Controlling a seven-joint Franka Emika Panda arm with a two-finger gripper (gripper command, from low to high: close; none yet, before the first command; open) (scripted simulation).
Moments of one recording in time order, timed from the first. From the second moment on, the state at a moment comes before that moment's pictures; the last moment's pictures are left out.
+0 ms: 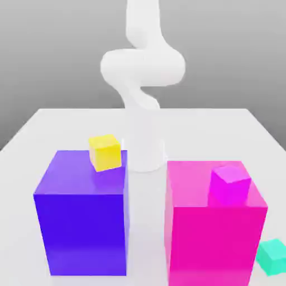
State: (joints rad) arm 0.01 -0.71 -0.05 -2.28 0.03 2.31 0.76
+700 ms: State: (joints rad) arm -0.02 0.06 -0.35 -2.11 0.35 2.37 0.40
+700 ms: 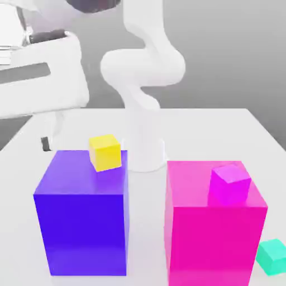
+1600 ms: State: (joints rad) arm -0.22 0.67 -0.35 -1.96 0.41 2.57 0.23
